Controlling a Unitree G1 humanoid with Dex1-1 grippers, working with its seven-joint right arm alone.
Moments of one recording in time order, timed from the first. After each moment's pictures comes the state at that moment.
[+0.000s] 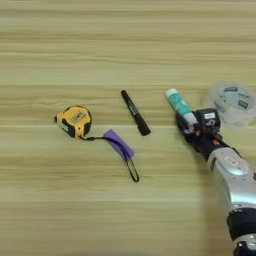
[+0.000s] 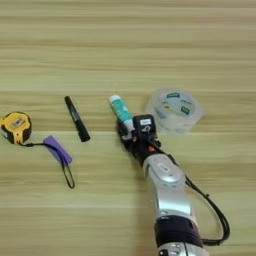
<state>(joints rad) -0.16 -0.32 -0.21 0.49 0.08 -0.10 0.31</state>
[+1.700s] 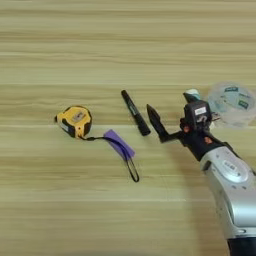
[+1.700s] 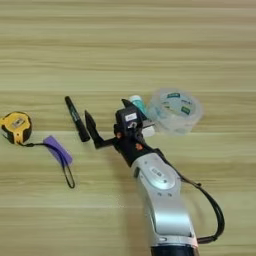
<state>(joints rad) 0.05 -0.26 -0.07 -0.09 0.12 0.04 0.36</state>
